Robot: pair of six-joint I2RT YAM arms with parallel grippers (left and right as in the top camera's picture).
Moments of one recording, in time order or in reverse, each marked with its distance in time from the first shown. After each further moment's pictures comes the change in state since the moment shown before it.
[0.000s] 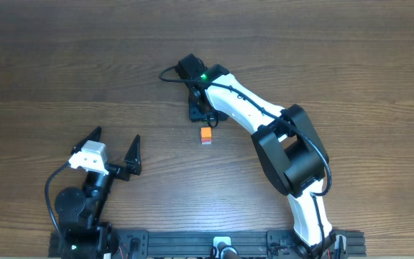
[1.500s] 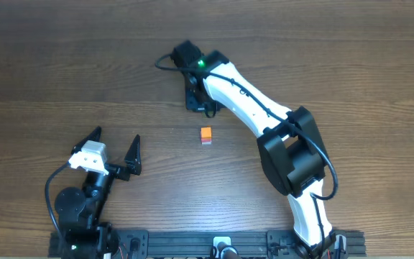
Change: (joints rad) left arm 0.000 0.000 0.000 0.000 0.000 0.000; right arm 0.001 0.000 0.208 -0.198 0.022 -0.004
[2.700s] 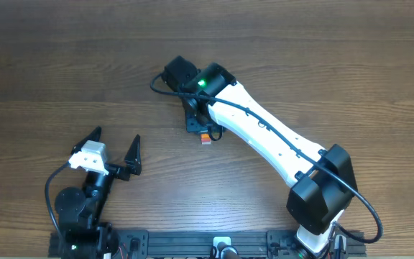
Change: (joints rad) left arm 0.000 0.000 0.000 0.000 0.000 0.000; right arm 0.126 -0.269 -0.114 -0.211 0.036 0.097
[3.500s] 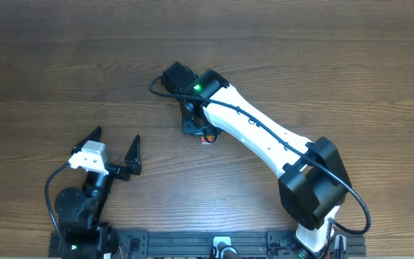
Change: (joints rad) left arm 0.000 0.000 0.000 0.000 0.000 0.000; right arm 0.002 0.040 -0.080 0.120 -0.045 0.037
